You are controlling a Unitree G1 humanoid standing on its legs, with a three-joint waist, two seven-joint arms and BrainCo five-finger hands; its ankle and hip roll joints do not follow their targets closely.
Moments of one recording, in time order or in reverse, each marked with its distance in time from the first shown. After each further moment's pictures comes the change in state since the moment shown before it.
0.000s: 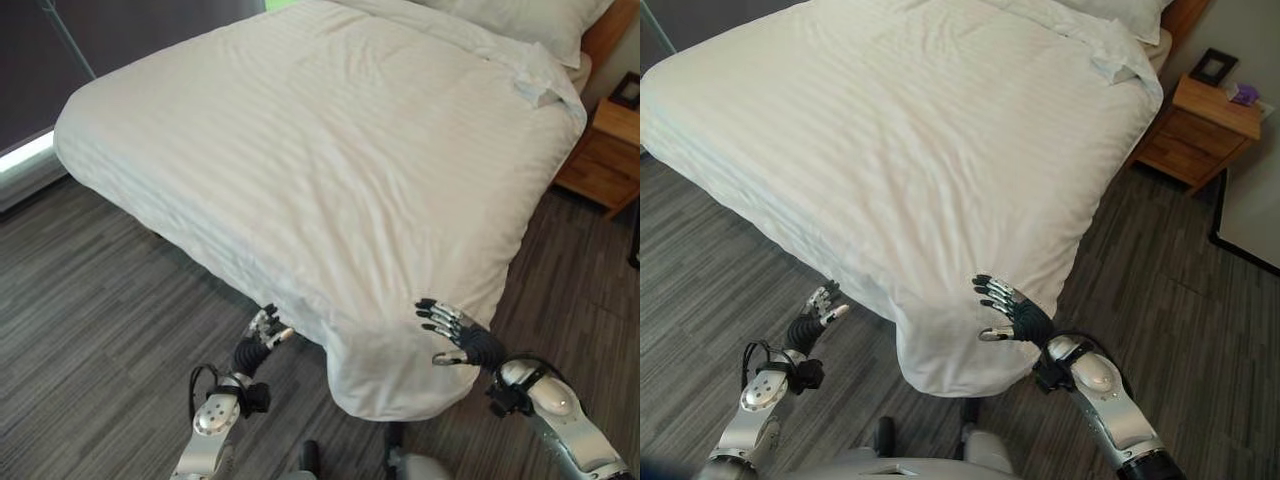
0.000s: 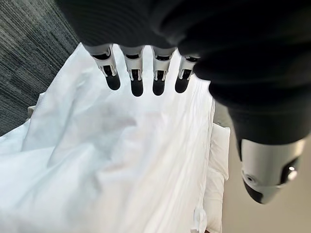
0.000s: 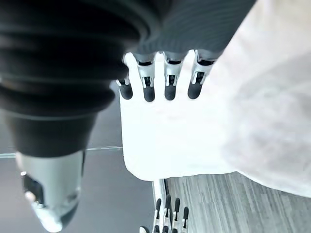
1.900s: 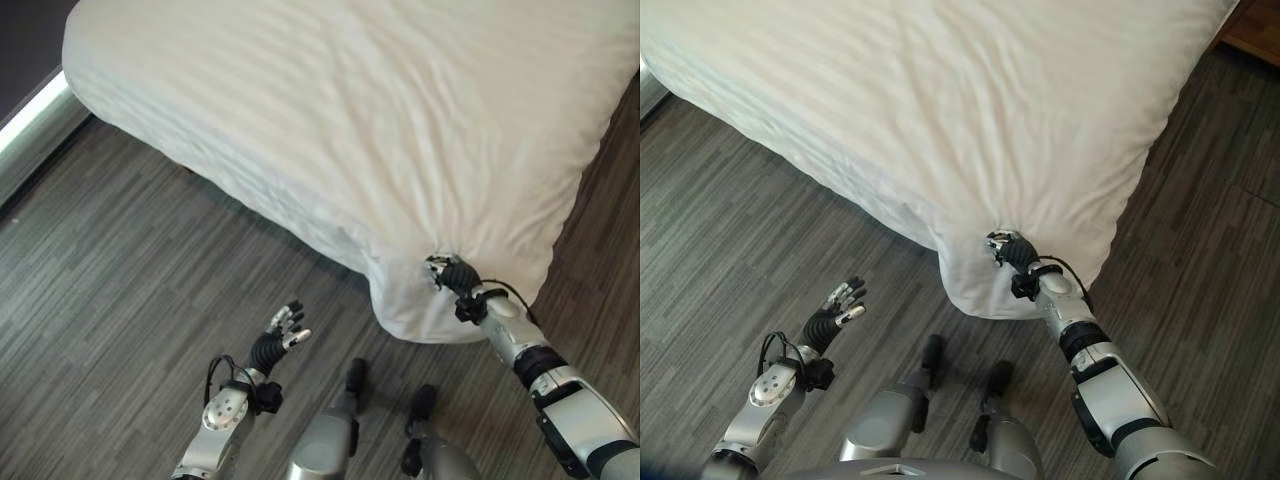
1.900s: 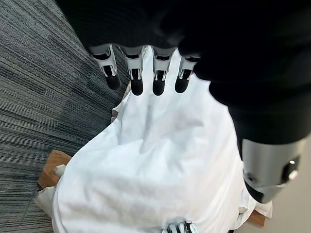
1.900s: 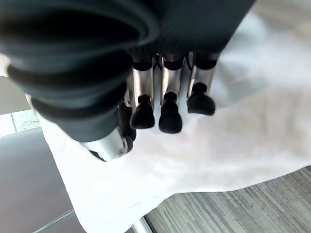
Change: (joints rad) left arm -0.023 0.071 -0.132 -0.062 -0.099 -0.021 -0.101; right arm -0.762 0.140 0.088 0.971 0.233 -0.019 -0.089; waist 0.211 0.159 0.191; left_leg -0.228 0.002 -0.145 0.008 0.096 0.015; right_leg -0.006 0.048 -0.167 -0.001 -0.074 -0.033
